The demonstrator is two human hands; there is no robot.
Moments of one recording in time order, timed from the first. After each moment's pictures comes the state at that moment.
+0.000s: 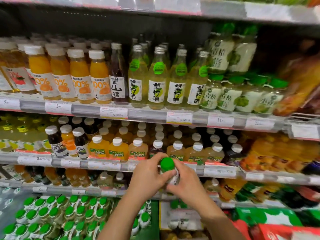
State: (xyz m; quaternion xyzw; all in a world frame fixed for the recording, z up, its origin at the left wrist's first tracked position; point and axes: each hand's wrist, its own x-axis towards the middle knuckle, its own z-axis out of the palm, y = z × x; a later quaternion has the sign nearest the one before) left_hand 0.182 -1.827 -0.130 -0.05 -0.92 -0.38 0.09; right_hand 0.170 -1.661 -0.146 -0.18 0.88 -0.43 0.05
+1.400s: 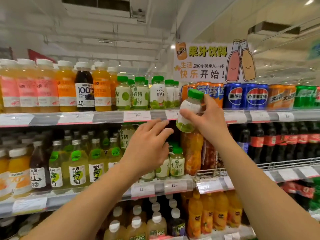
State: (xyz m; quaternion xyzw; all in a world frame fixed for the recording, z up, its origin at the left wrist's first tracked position) left_hand 0.109 -1.618 0.150 -0.34 -0.82 -0.04 0.46; right_hand 0.114 -1.401 0.211 -0.16 0.79 -0.39 -0.44
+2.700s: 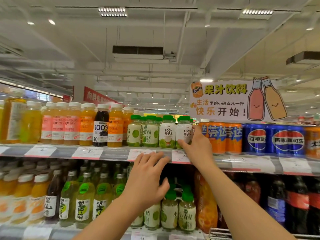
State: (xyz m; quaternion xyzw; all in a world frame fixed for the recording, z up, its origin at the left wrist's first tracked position) left_hand 0.086 -1.599 0.171 -0.18 -0.89 -0.03 0.43; right_hand 0.003 -1.415 0.246 -0.13 0.83 -0.34 -0.42
